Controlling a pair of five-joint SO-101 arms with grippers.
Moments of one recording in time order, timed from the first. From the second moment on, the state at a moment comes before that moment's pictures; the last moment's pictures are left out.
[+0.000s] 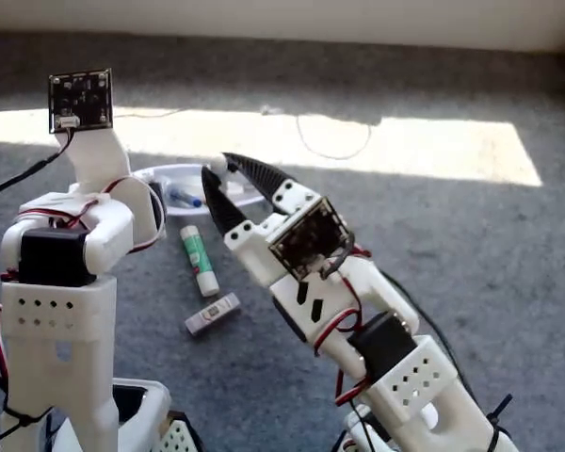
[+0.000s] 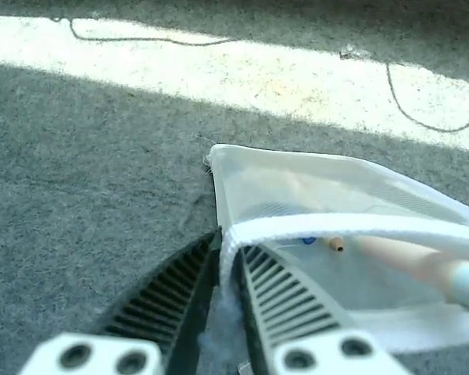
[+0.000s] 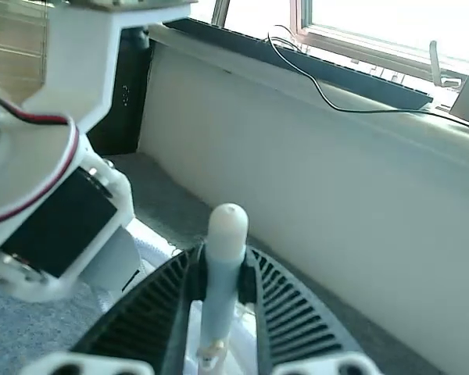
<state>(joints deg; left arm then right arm) -2.9 -40.5 16.5 80.5 15.7 -42.8 -59.0 50.4 13.5 16.5</state>
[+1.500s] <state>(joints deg) -25.4 -40.5 16.5 80.0 15.7 -43.7 -46.4 35.3 55.8 2.1</state>
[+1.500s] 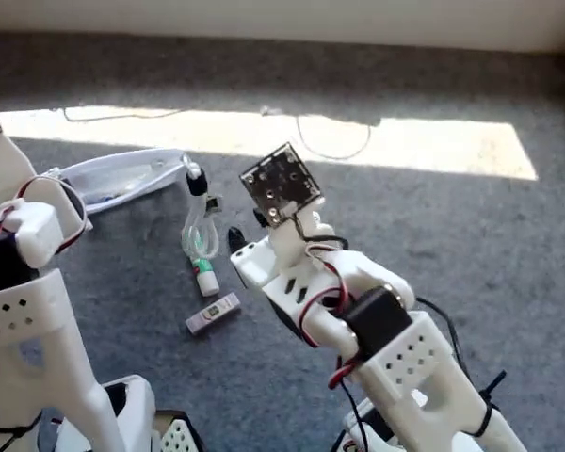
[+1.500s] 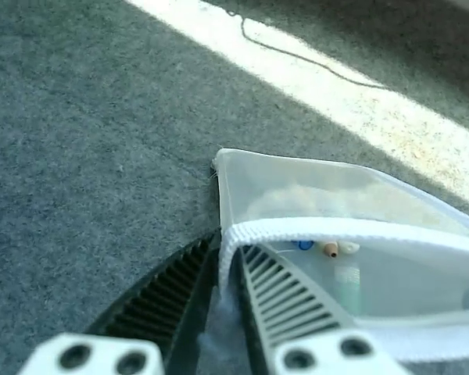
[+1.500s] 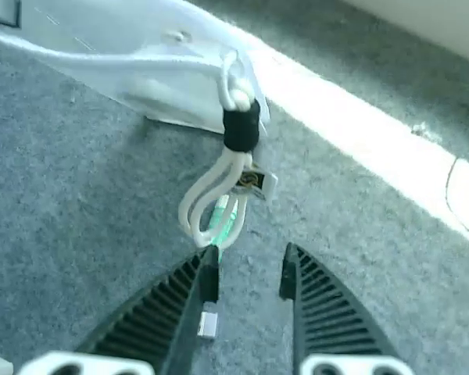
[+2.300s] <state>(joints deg) -33.5 -40.5 16.5 80.0 15.7 -53.4 -11.7 30.6 55.8 -38.8</state>
